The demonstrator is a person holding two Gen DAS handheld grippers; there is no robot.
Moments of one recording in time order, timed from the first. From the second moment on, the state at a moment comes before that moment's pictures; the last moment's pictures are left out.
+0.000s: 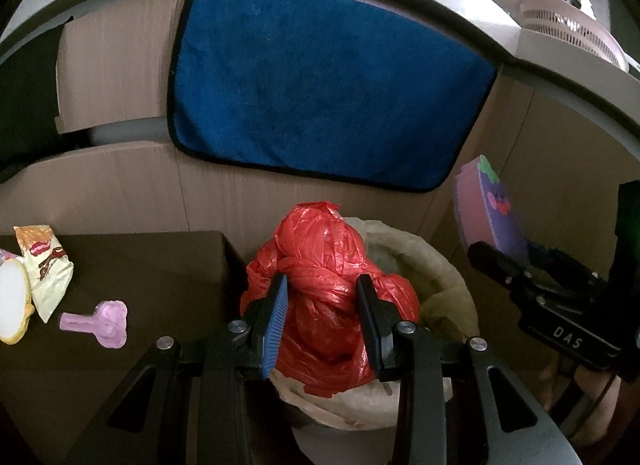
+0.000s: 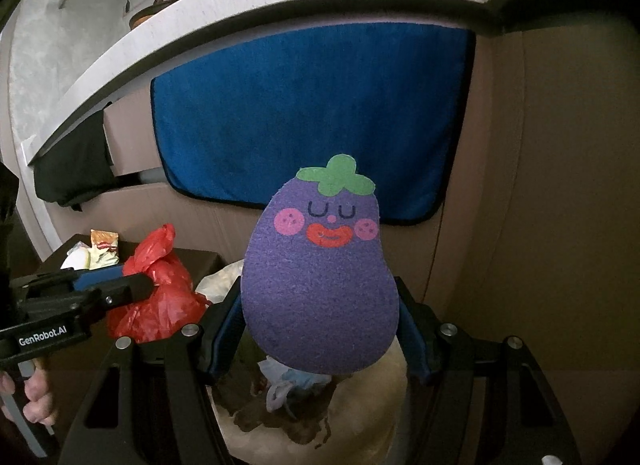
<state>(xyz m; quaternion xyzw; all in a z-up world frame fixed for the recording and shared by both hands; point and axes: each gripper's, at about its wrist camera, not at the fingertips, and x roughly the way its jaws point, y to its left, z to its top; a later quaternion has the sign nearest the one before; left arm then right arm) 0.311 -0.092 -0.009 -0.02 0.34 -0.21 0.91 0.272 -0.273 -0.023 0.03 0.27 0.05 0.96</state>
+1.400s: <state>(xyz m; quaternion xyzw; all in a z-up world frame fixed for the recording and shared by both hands) 0.330 0.063 0.018 -0.12 0.32 -0.09 0.94 0.261 -0.232 0.004 0.04 0.23 0.08 0.97</state>
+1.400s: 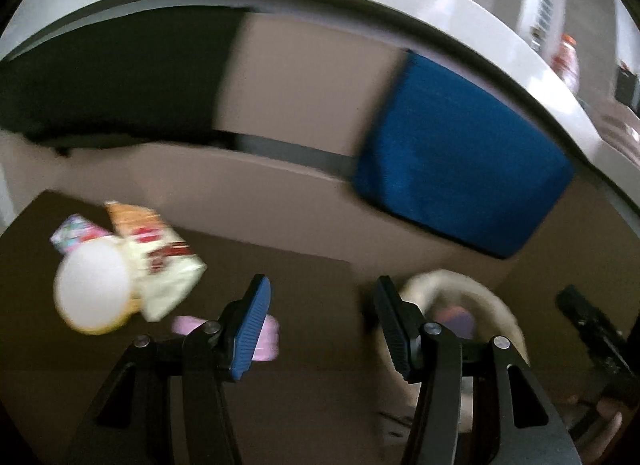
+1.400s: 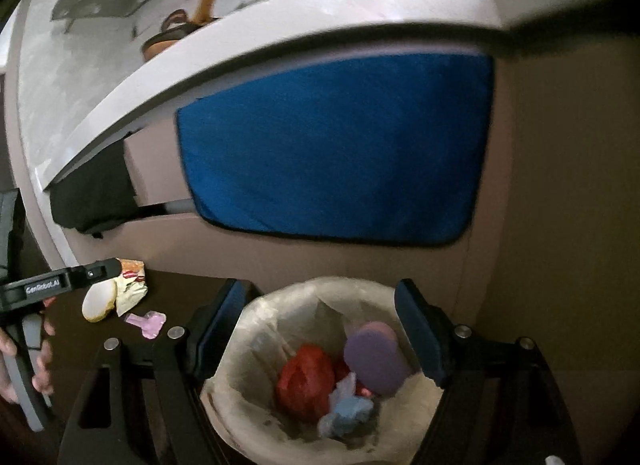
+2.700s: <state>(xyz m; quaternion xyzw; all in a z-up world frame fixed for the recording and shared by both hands) 0.375 0.280 -0.079 -0.28 0.45 -0.12 0.84 0.317 -0.051 -0.062 -0.03 0.33 0.16 0.93</state>
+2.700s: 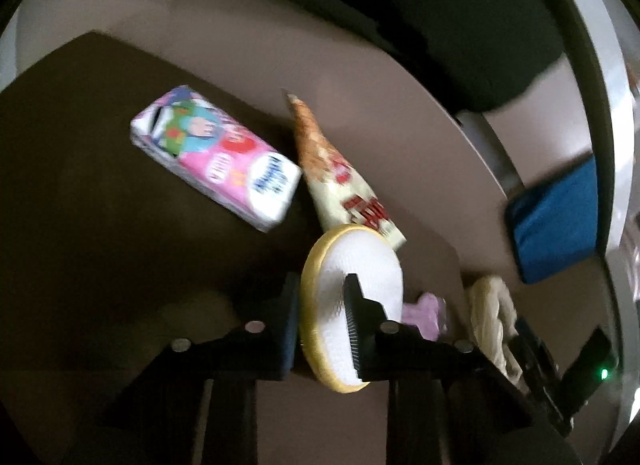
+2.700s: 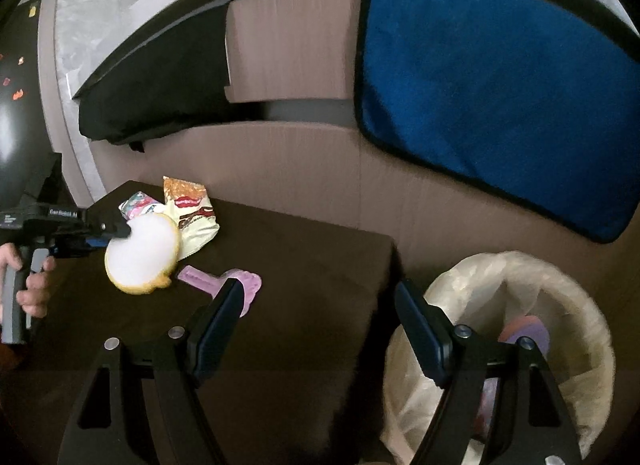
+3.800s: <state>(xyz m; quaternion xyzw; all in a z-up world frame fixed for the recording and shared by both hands) 0.250 0.338 -0.023 -0.16 0.36 -0.02 0.92 0.394 0.089 -0.090 -0.02 0.41 0.30 0.86</state>
